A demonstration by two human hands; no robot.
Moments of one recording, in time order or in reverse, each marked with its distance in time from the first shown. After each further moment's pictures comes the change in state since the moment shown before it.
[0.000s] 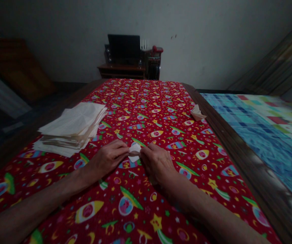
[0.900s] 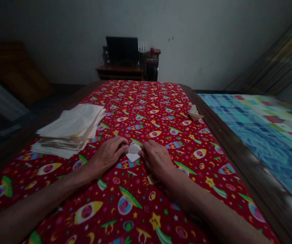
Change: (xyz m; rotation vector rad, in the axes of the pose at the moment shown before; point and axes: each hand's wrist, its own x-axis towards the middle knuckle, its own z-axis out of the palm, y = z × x) left_hand 0.012 -0.004 0.003 0.013 -0.005 -0.248; right_hand 0.012 0.007 -0.004 -0.010 -0.095 0.029
